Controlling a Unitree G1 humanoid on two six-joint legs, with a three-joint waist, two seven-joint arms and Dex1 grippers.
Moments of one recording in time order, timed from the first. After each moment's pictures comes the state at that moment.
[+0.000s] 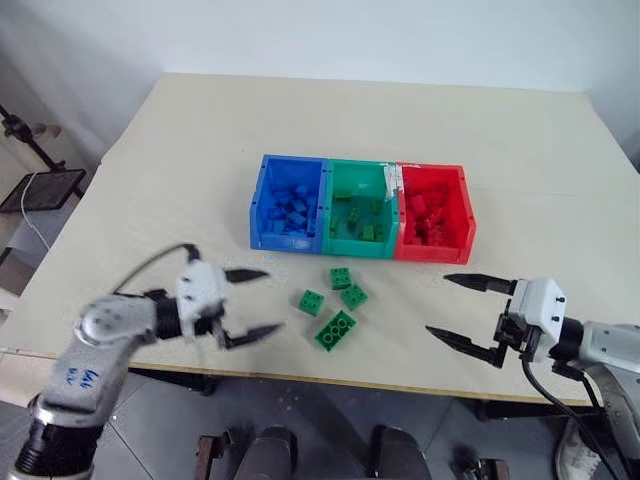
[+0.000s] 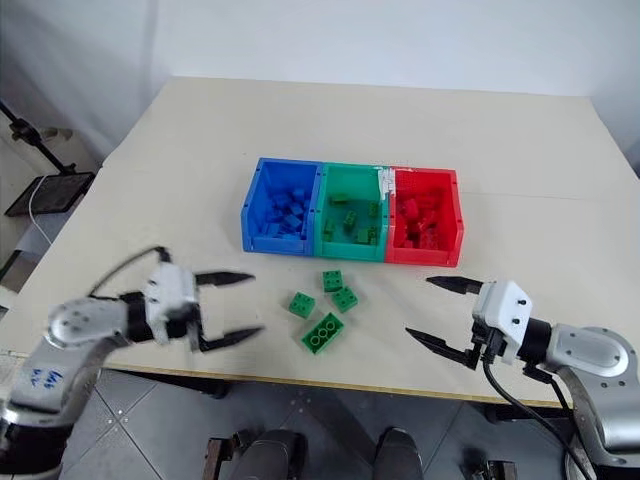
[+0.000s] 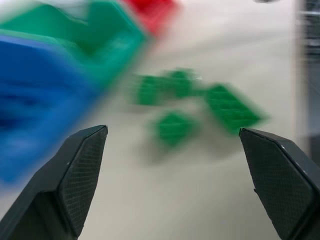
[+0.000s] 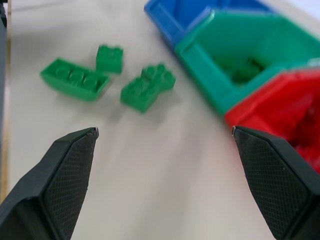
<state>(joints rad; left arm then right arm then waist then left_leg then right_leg) -0.09 0.71 0.00 -0.46 -0.39 0.39 -0.93 0.11 -0.78 -0.25 -0.35 0.45 0.09 1.05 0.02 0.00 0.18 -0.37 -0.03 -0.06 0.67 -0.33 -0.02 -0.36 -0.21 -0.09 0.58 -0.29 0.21</state>
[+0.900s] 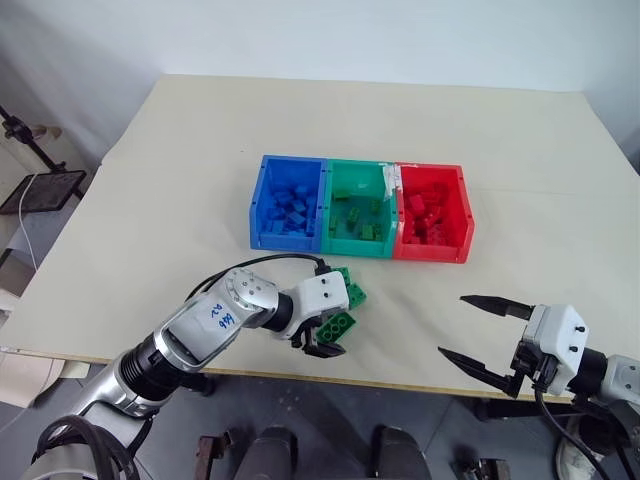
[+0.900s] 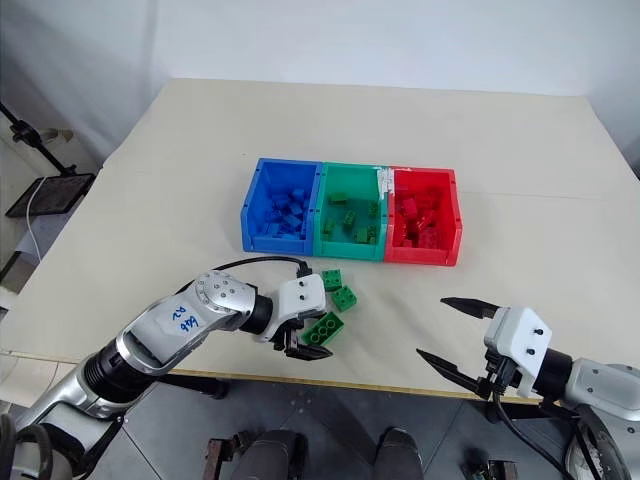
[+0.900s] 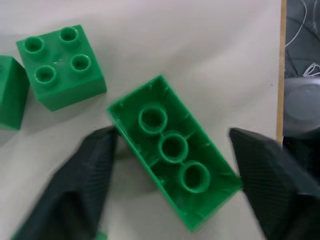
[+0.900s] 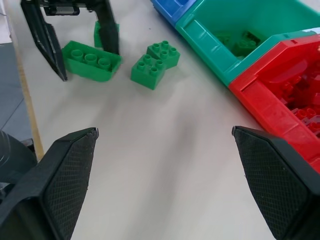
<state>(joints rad) -0.66 0.61 -0.57 -0.39 -0.26 1.01 -0.80 0.32 -0.78 -0.37 -0.52 0.46 0.14 0.96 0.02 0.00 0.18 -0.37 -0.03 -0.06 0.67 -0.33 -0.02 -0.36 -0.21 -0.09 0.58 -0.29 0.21</state>
